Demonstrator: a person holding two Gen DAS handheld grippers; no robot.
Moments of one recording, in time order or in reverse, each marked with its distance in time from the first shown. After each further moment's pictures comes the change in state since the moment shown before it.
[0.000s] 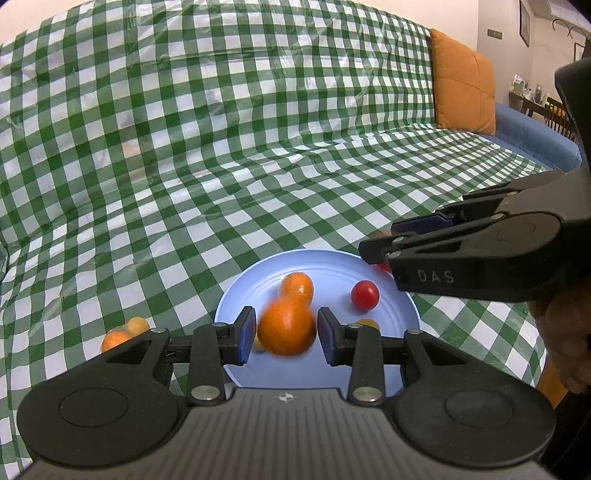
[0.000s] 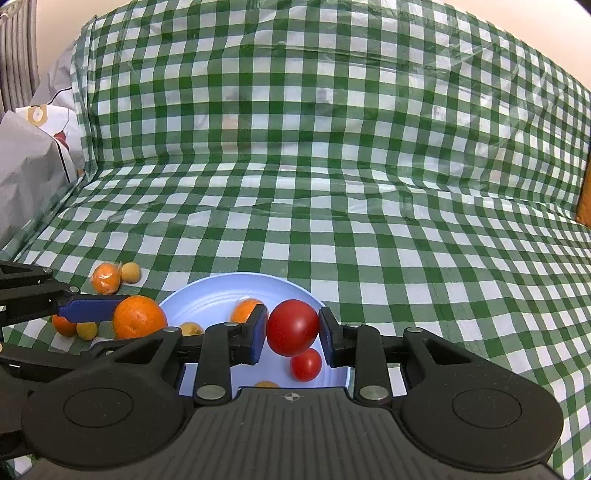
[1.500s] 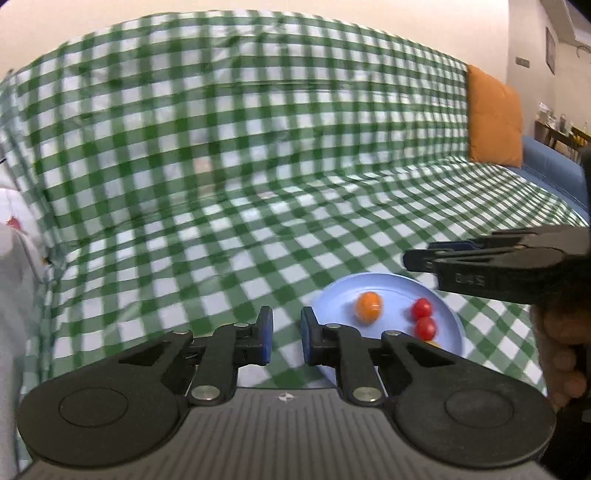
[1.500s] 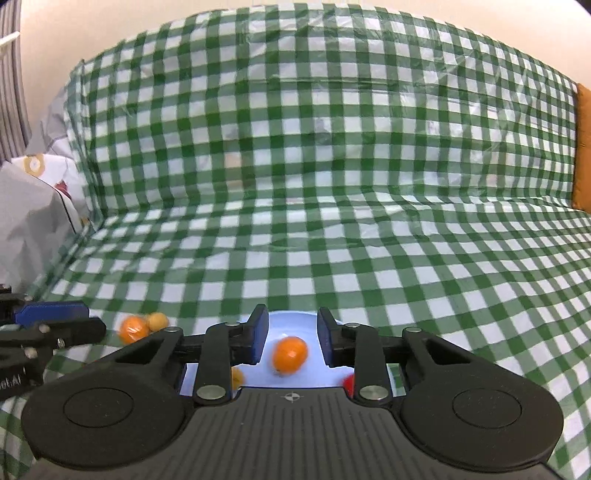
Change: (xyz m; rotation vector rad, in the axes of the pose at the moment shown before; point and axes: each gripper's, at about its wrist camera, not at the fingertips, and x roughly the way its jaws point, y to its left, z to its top) left arm -0.061 0.082 0.003 -0.089 -0.051 0.084; right arm -0.012 0.028 0.014 0.122 -0.104 0.022
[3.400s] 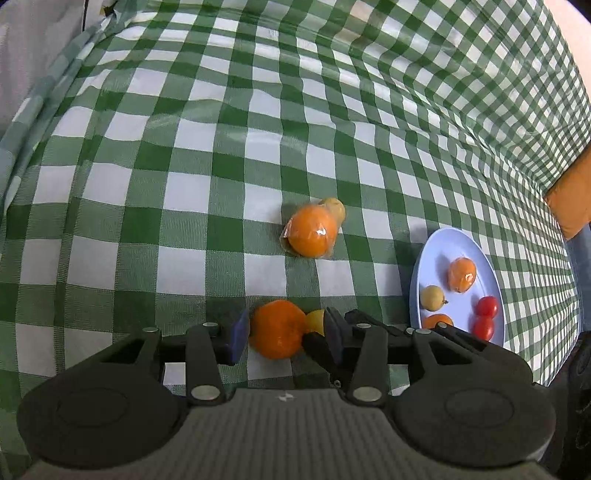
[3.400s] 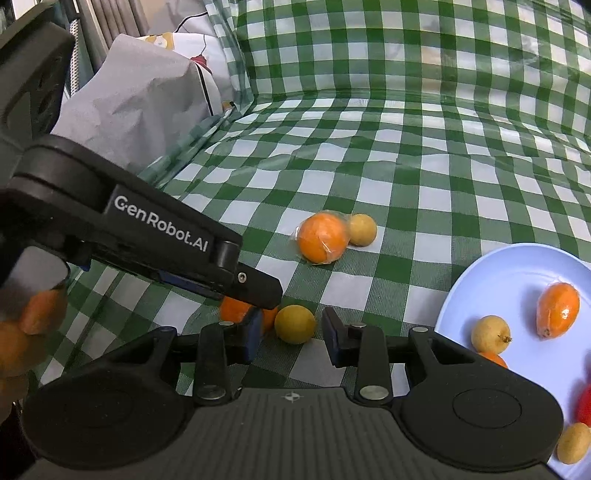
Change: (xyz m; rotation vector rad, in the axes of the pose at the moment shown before) left arm 0.088 0.114 -0.043 -0.542 0.469 -0.053; right arm 0.088 0.124 -0.046 -0.175 0.276 0.397
